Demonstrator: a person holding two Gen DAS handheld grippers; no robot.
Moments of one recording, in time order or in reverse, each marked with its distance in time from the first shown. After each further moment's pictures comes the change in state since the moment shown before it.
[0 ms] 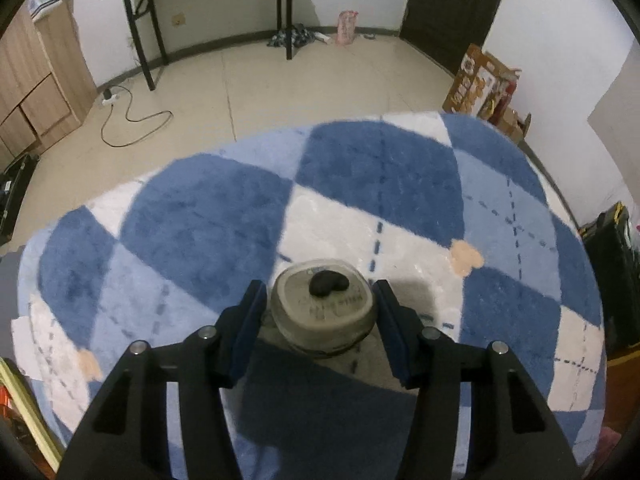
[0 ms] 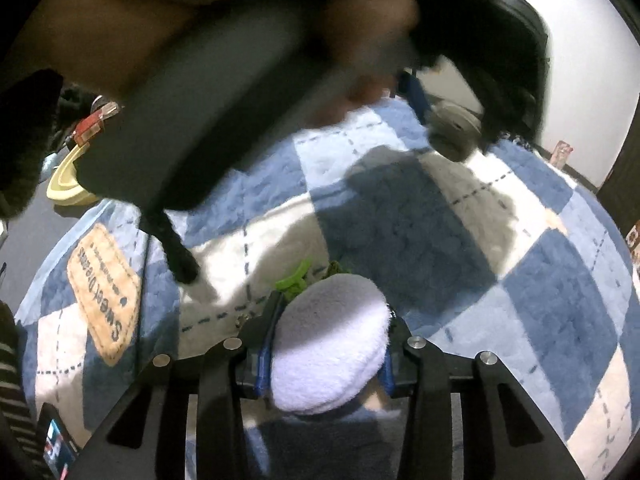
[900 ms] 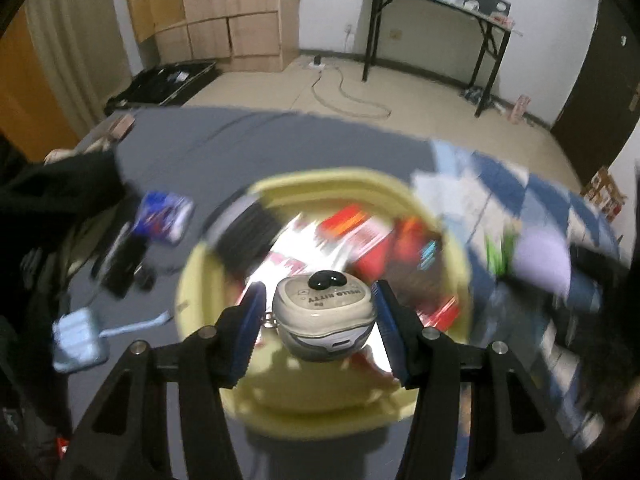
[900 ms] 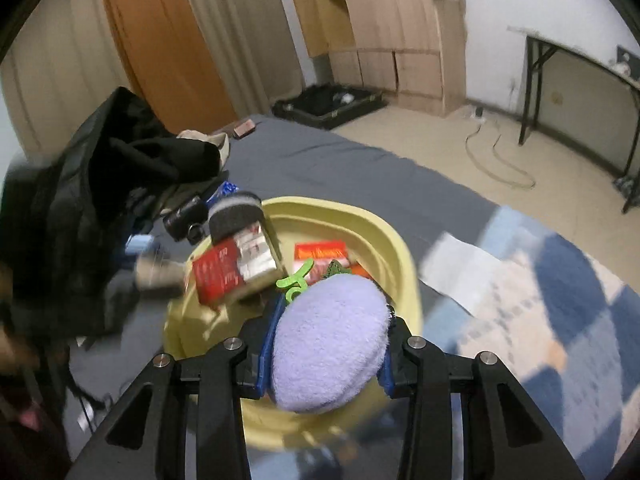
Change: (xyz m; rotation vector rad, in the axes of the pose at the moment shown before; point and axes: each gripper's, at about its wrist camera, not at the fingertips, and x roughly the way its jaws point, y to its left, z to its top) left arm -0.241 0.328 -0.253 -0.454 -0.087 0.328; right arm 0.077 0.195 0.236 -0.078 0.011 0.399
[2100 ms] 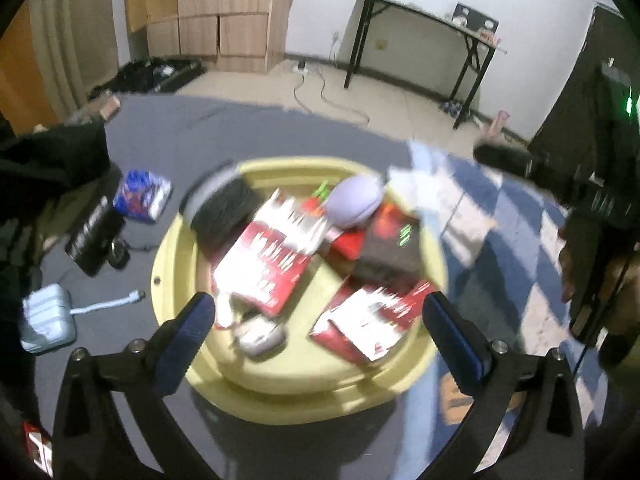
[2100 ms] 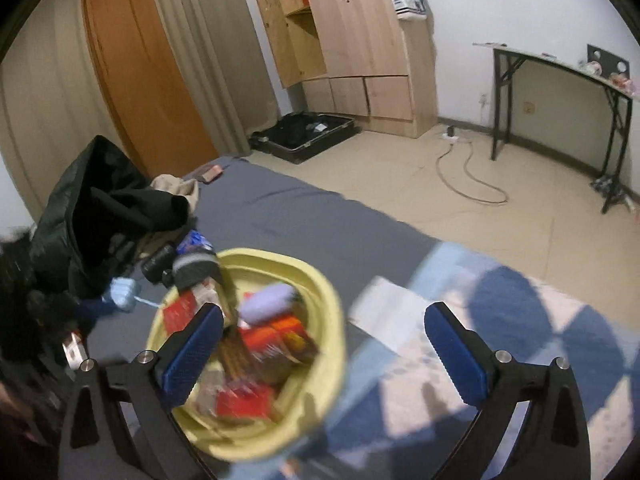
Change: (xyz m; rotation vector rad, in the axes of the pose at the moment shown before) left arm -0.018 -0.007 -0.010 -0.054 -0.058 -0.114; right arm -0.055 -0.057 0.009 0.033 -0.123 -0.072
